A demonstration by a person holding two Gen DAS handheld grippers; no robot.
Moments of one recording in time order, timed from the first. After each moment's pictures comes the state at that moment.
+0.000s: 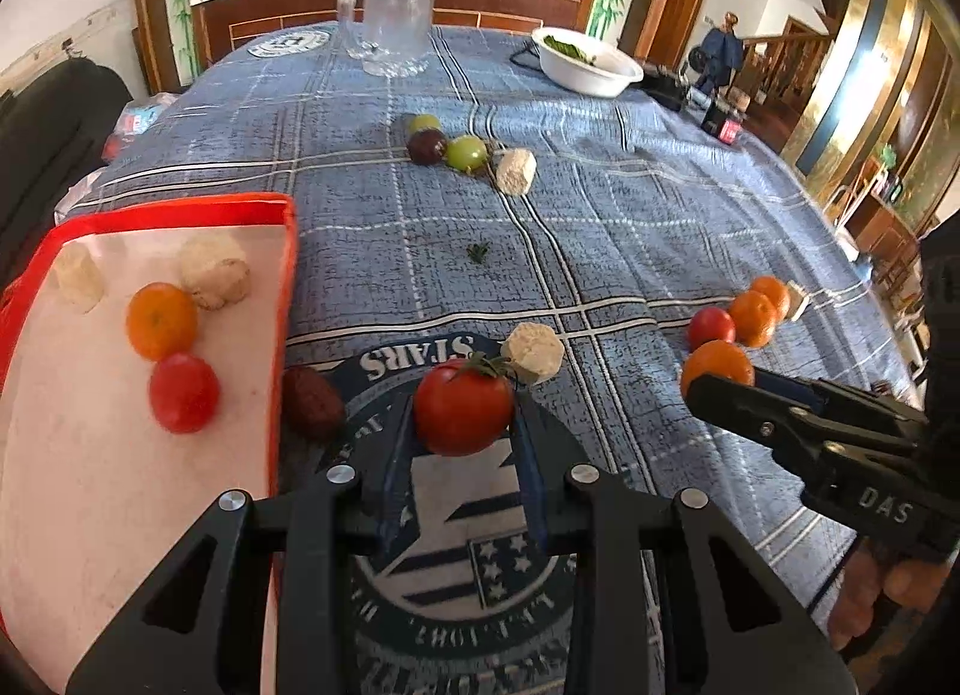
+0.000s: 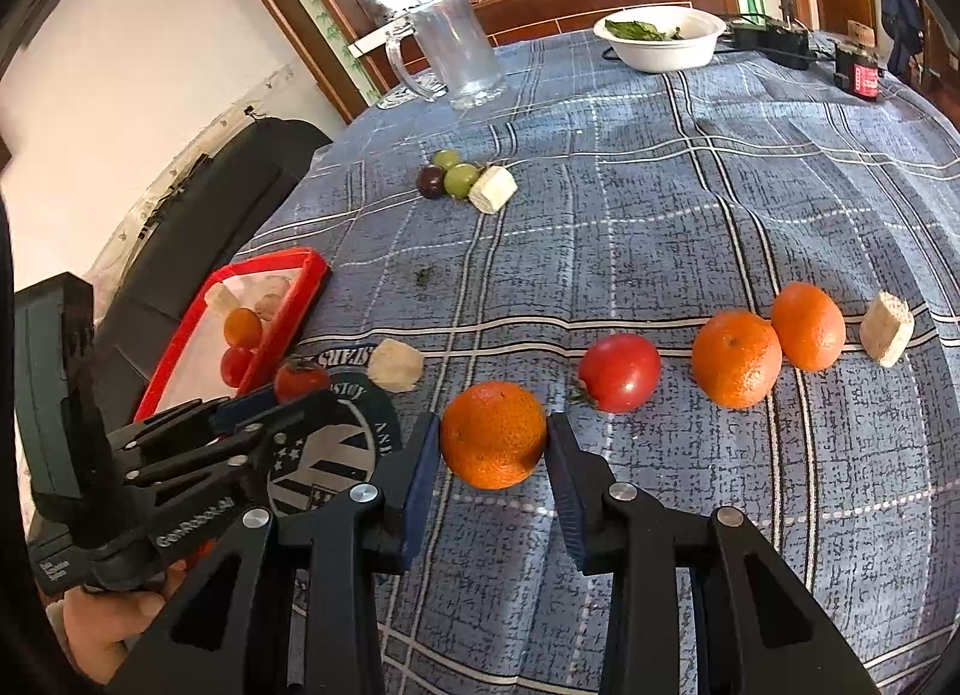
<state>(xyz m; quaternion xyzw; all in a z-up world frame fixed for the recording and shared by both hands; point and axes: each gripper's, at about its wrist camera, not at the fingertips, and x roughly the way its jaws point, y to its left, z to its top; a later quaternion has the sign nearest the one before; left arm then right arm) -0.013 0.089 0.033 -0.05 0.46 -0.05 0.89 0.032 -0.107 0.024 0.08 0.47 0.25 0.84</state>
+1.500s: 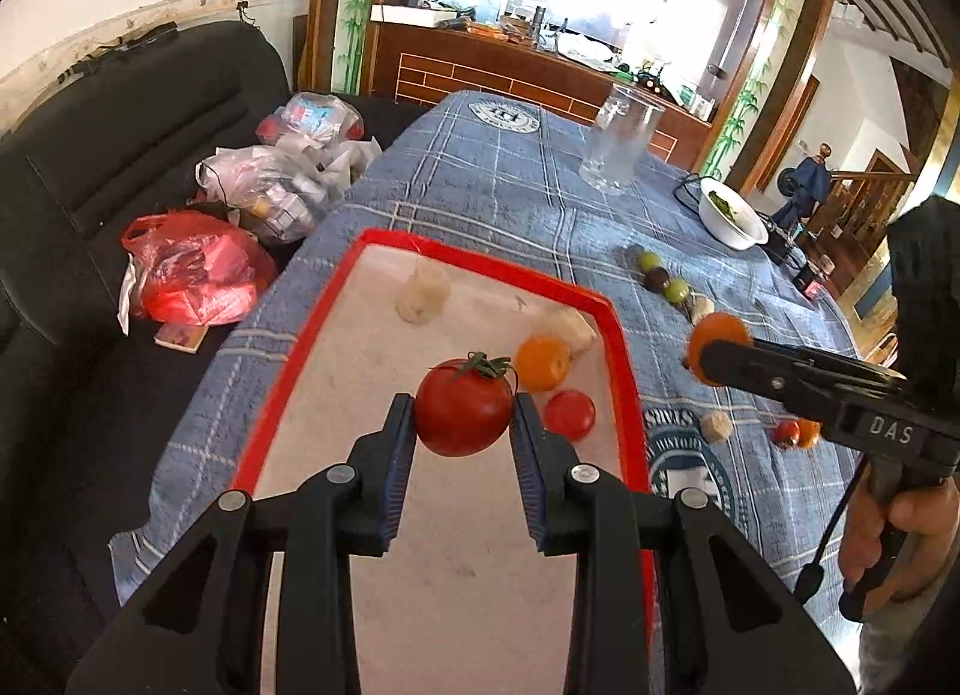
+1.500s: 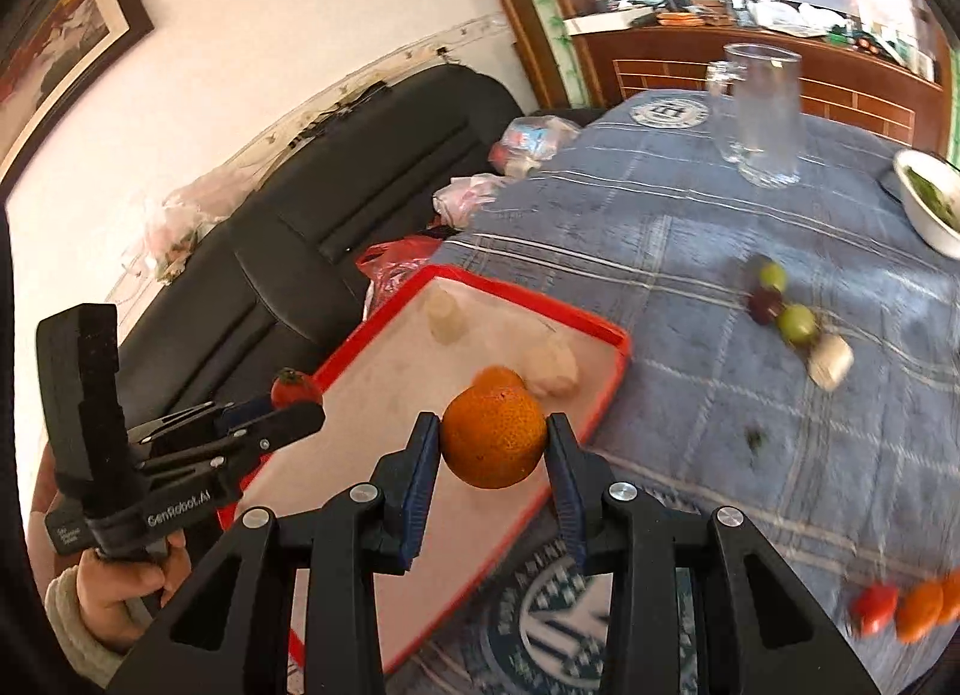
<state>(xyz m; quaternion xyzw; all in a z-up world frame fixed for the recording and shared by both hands) -0.074 0.254 0.084 -0.14 0.39 0.08 0.90 0.043 0.069 0.093 -0.02 0.44 0.44 0.79</state>
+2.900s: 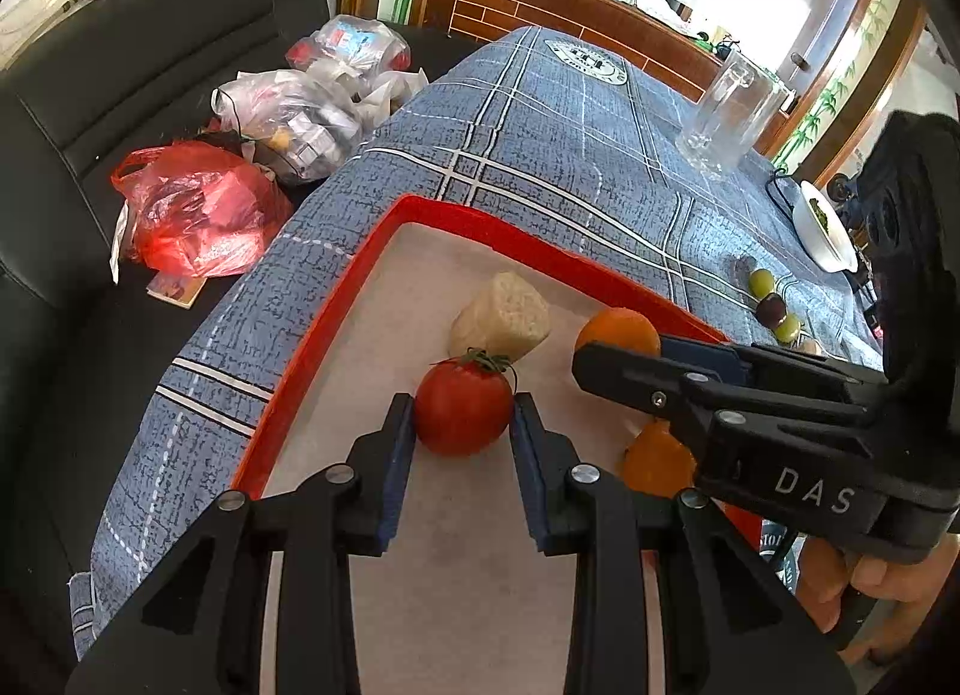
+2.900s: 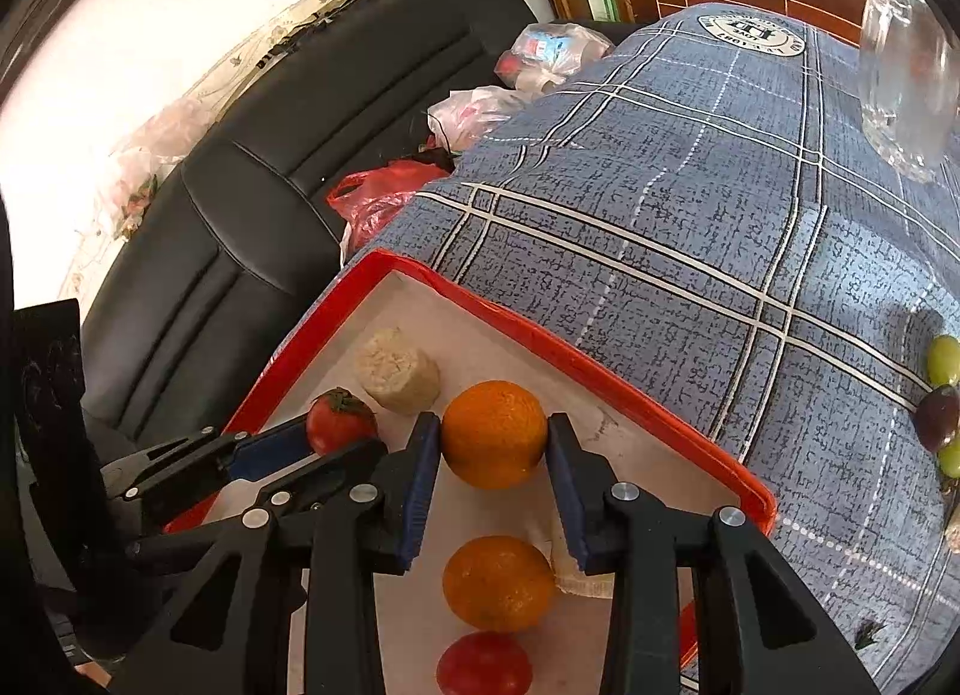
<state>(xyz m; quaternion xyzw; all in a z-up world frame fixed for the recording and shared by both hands) 0.010 0.295 0.023 -0.19 0.46 0.12 0.86 0.119 0.196 0.022 -0.07 0.52 0.43 0.73</state>
